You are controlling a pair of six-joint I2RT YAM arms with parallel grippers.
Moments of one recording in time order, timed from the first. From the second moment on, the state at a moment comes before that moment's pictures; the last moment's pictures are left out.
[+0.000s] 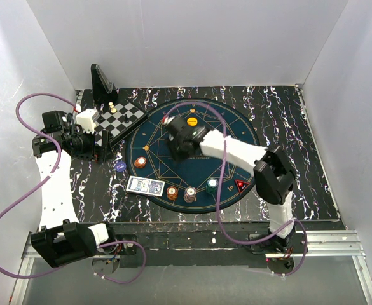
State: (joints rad) left arm 0.29 1.19 1.28 -1.11 0.49 0.39; right arm 0.98 1.95 1.59 -0.69 0.09 0.32
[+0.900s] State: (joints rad) left arm 0.29 1.36 1.27 -1.13 0.59 0.46; right arm 0.47 2.47 2.21 -0.77 0.11 0.31
